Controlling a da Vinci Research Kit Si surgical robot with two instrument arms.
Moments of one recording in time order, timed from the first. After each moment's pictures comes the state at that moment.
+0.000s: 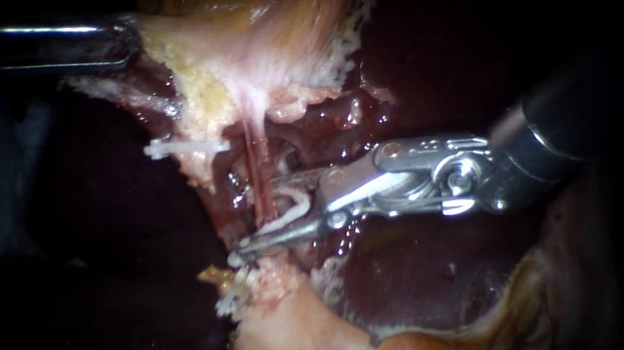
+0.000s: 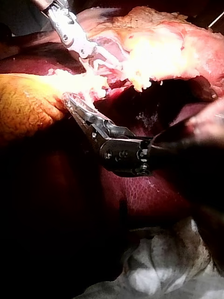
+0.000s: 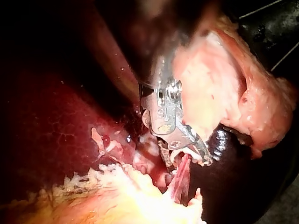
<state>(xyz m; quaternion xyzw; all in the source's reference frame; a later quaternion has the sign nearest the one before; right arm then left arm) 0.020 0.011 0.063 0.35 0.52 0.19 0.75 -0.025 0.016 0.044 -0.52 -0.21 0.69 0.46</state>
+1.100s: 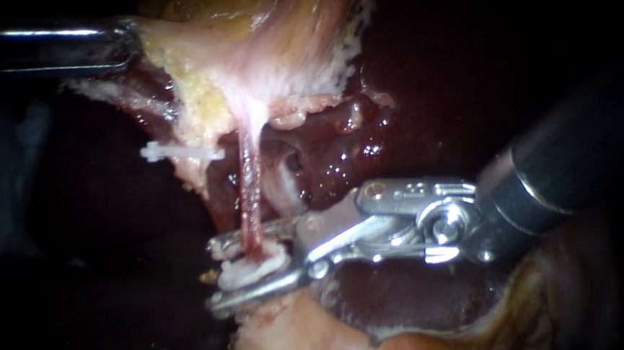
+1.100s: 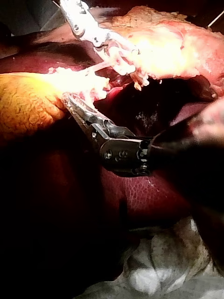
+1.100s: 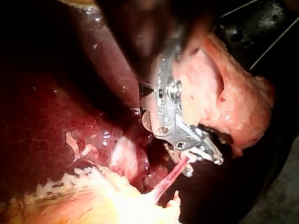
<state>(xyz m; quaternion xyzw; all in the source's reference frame) 0.022 0.007 0.059 0.40 0.56 0.15 0.71 -0.025 0.016 0.044 -0.52 -0.21 0.69 0.46</state>
